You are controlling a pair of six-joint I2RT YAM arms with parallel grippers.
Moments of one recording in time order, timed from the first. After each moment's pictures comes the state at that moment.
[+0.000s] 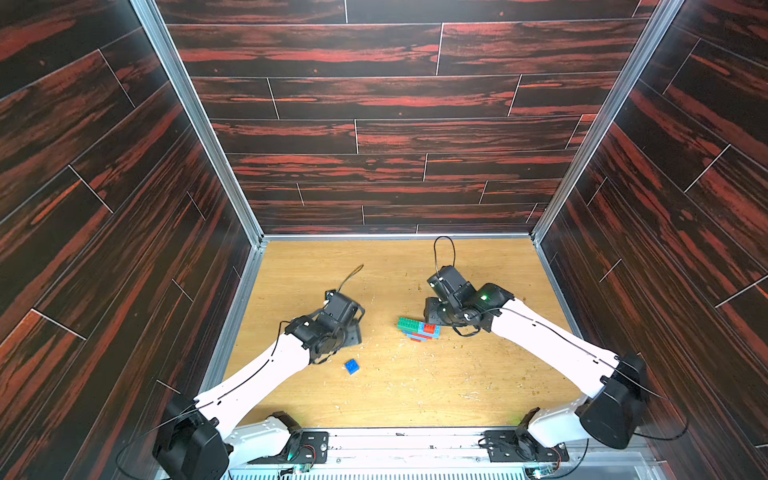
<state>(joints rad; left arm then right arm) -0.62 1.19 0.89 -0.83 -0.20 -0.76 0.78 1.47 1.30 -0.89 0.17 0.68</state>
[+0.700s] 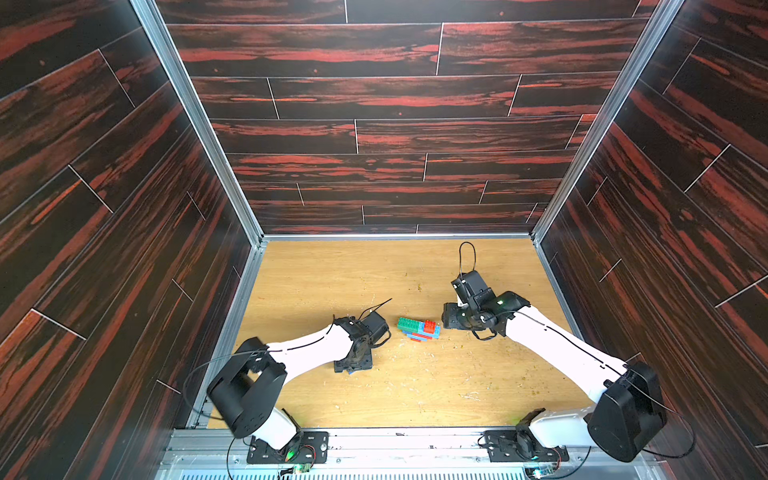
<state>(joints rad) -0.74 1.58 0.90 -0.84 -0.17 -0.89 0.60 1.39 1.09 -0.77 0.08 0.54</state>
